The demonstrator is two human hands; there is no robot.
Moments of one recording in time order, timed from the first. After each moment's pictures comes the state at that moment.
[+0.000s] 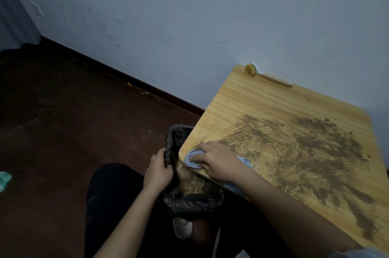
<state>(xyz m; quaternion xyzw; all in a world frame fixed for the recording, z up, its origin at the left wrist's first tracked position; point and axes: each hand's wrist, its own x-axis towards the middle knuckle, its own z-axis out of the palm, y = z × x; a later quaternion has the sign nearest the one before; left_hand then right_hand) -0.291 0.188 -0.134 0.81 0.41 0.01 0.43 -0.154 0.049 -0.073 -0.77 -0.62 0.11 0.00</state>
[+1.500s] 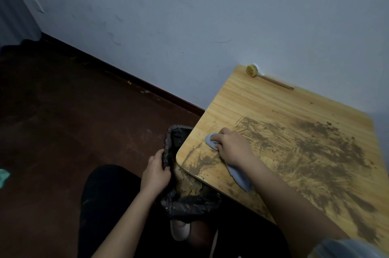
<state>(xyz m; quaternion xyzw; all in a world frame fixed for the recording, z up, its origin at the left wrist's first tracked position) -0.286 0.187 -0.137 0.81 0.42 0.02 0.41 -0.101 0.046 -0.073 -0.88 -0.46 0.09 0.01</state>
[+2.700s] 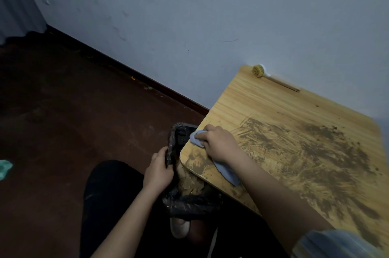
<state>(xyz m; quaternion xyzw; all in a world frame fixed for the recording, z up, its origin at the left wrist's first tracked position) -0.286 0.189 -0.142 0.80 0.41 0.03 0.42 -0.119 0.089 -0.071 -0.84 -0.53 0.11 0.00</state>
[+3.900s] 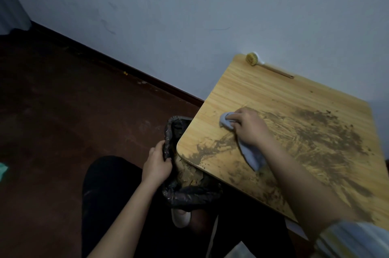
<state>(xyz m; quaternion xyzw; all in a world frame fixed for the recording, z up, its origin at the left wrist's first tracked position) -0.285 0.188 -0.143 0.81 0.41 0.02 0.42 -0.063 0.026 -0.059 -0.91 -0.41 0.06 0.10</state>
